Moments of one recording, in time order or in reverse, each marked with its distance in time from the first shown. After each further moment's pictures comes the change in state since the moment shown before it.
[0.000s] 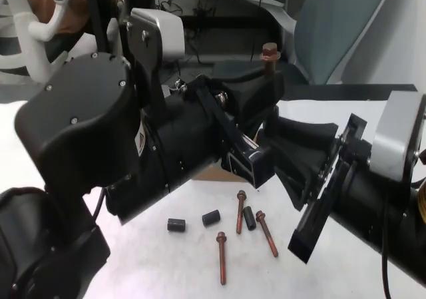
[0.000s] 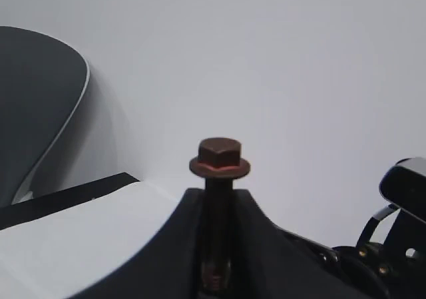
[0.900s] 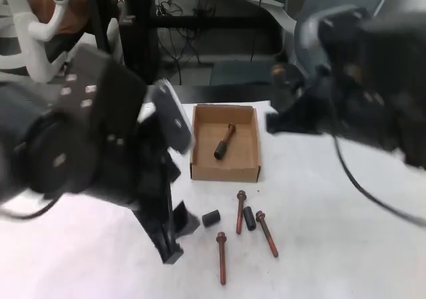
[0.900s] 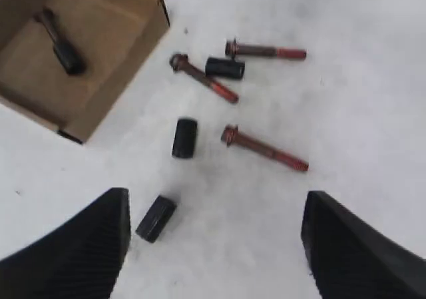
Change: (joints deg) left arm 15.0 8.0 -13.7 66.4 0.3 51.1; right arm -12.0 19.7 -29.4 42.1 8.9 1.2
